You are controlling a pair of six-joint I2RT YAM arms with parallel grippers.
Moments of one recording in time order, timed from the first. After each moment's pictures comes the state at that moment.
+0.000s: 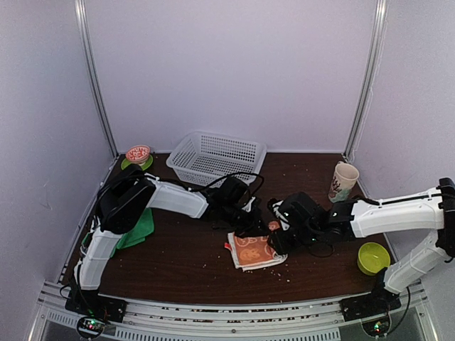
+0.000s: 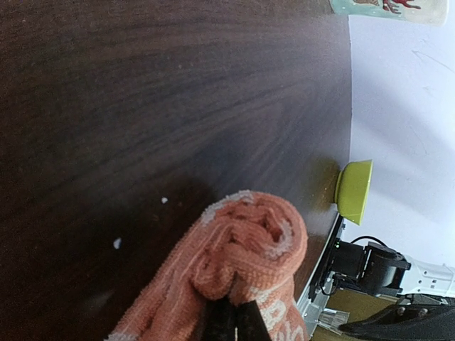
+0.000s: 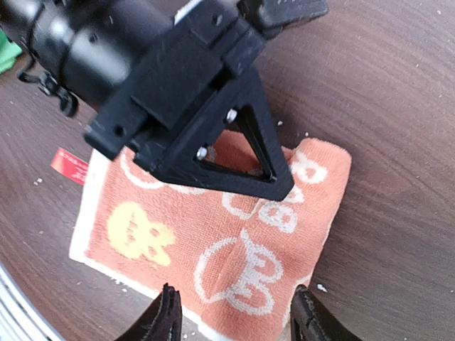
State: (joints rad) left arm -0.91 2.34 1.56 0.06 0.64 -0.99; right arm 0.99 1.41 0.80 -0.33 0.20 0.45
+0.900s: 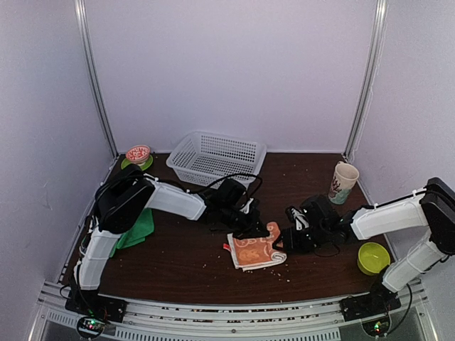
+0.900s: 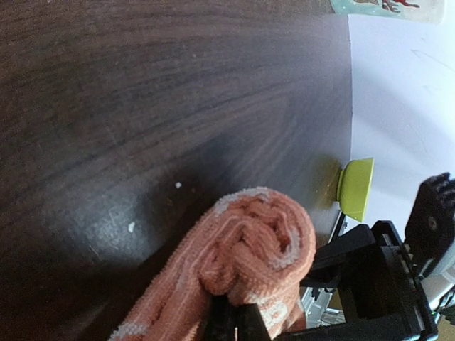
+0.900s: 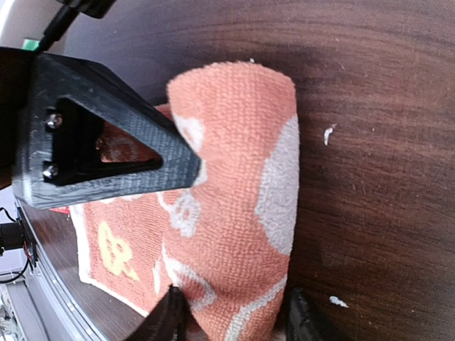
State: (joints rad) left arm -0.91 2.32 1.51 0.11 0.63 -0.99; right arm 0.72 1.46 0.56 0.02 -0.25 0.72
